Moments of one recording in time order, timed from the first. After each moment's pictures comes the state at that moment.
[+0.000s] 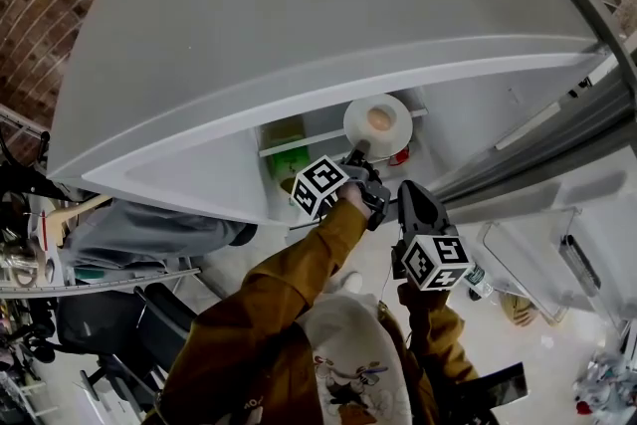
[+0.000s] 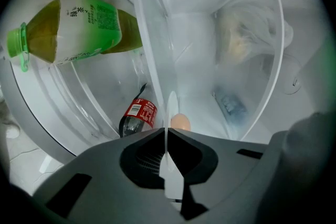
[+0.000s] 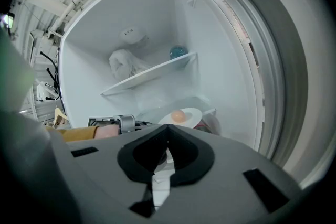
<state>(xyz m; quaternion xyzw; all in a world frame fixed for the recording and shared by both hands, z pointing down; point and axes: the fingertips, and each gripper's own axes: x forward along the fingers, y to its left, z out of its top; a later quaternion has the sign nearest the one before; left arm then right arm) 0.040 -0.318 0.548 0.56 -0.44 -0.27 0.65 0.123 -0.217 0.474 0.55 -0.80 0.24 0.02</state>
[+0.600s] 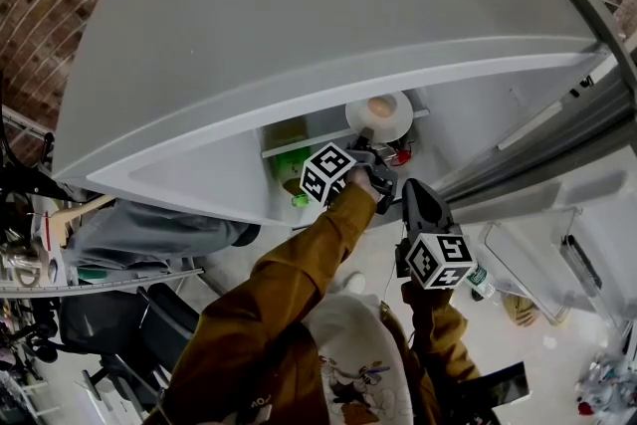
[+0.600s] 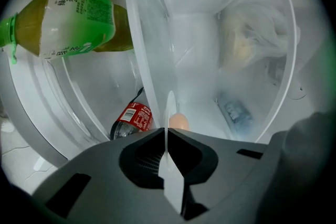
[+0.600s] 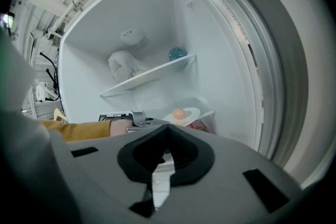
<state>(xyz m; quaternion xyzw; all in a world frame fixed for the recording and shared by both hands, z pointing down) 0.043 -0.348 0.548 0.55 -0.45 -0.29 0.64 0.127 -0.220 0.471 0.55 -0.80 0.24 0.01</state>
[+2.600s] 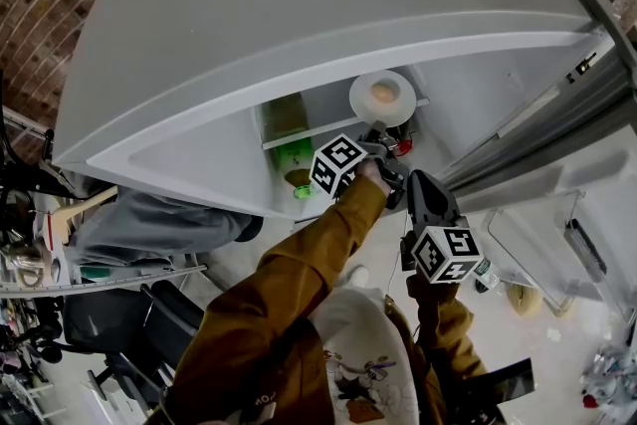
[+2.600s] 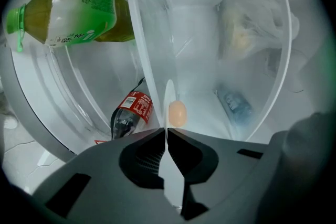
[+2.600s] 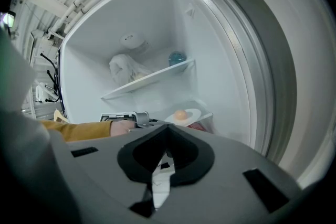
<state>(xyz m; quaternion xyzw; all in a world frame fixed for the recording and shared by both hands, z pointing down) 0.069 -0.336 0.544 0.55 -0.43 -0.27 0.66 0.134 -0.212 0.463 0.55 -0.80 0.23 0.01</state>
